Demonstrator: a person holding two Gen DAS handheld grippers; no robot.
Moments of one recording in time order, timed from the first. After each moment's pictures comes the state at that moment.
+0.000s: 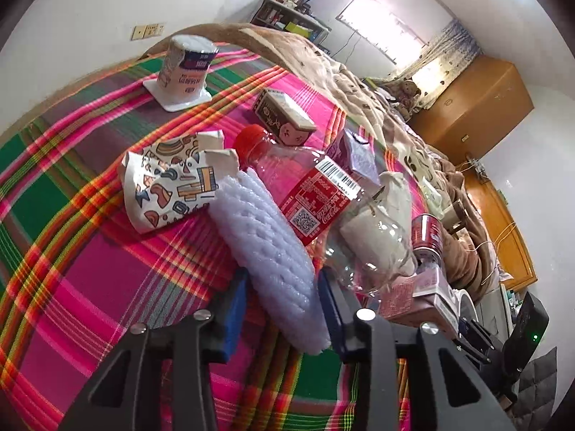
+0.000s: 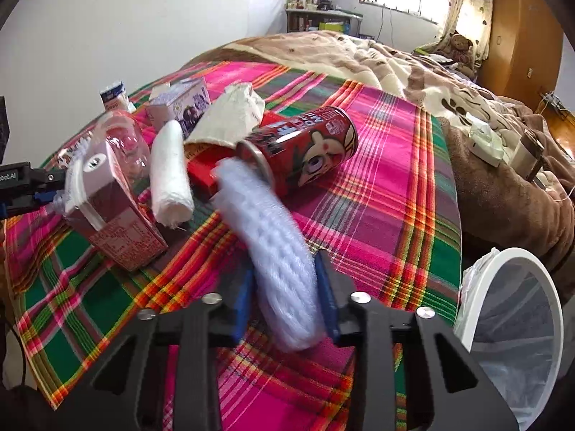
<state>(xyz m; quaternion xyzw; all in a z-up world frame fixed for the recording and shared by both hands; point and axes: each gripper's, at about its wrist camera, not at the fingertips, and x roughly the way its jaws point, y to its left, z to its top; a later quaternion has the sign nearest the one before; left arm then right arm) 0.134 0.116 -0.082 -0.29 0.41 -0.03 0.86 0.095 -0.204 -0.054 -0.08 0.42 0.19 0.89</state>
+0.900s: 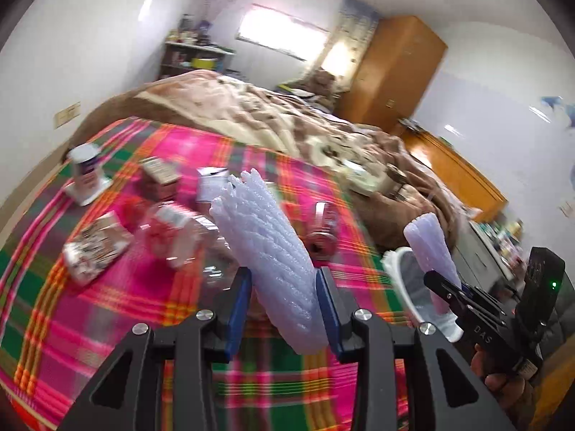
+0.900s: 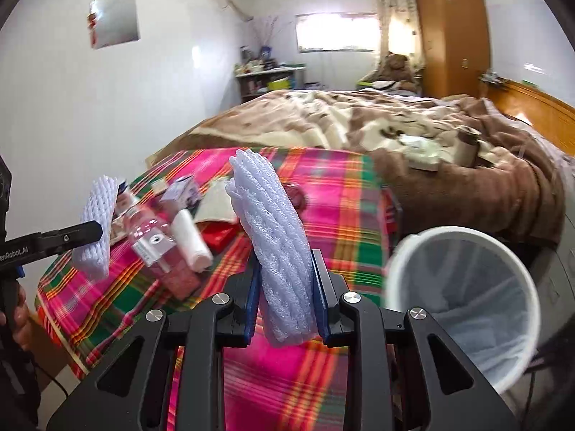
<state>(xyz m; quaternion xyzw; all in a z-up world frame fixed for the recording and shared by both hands) 0.084 0.023 0.010 -0.15 0.35 -0.16 0.91 0.034 -0.254 0.005 0.03 0.32 0.10 0.94</state>
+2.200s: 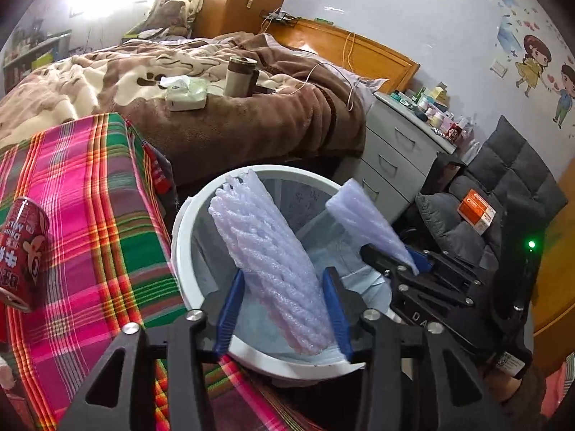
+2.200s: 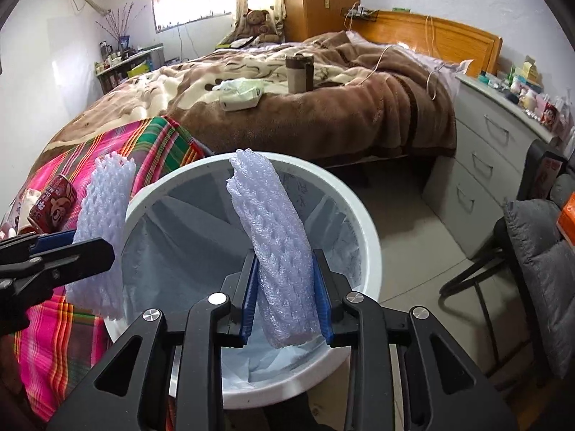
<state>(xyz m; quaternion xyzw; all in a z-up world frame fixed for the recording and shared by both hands) 0.149 -0.288 -0.041 0.02 0.43 -0.38 0.82 0.034 -0.420 -0.054 0.09 0.40 -0.12 0.90</state>
